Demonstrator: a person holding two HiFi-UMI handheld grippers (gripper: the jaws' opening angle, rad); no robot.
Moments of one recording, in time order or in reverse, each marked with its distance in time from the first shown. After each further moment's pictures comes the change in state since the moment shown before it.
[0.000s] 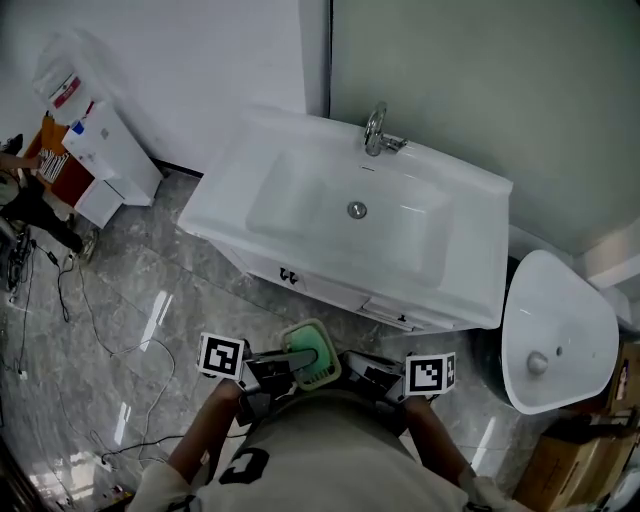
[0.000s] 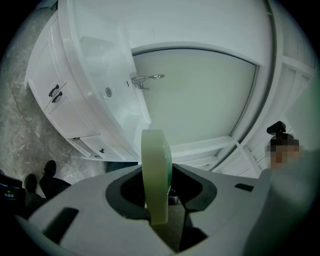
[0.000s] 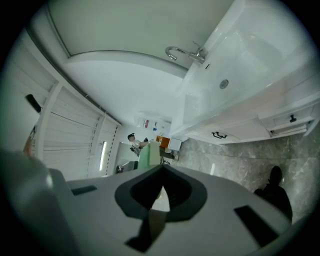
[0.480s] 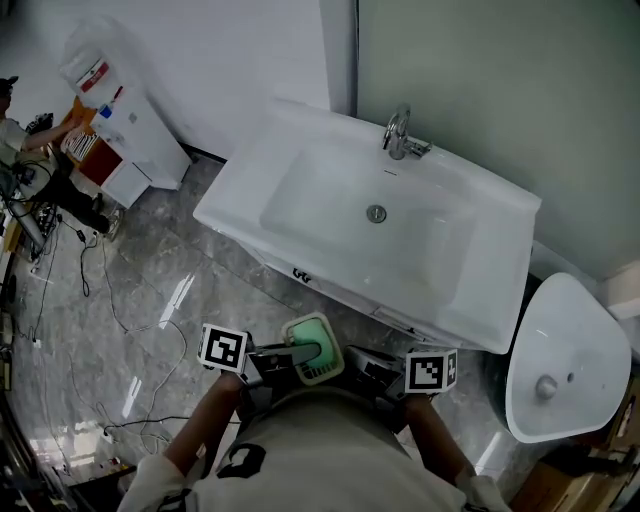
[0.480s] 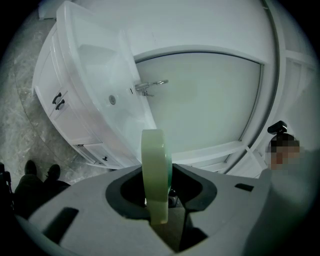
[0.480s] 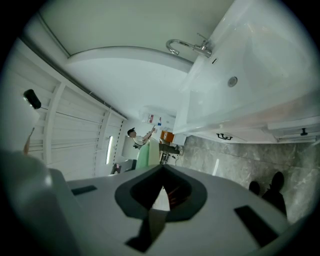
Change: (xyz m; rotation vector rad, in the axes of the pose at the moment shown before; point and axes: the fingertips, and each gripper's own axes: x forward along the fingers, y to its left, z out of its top) left arm 0.026 -0.006 0.026 -0.003 -0.080 0.076; right arm 0.001 -0.009 0.036 -0.020 0.091 0.071
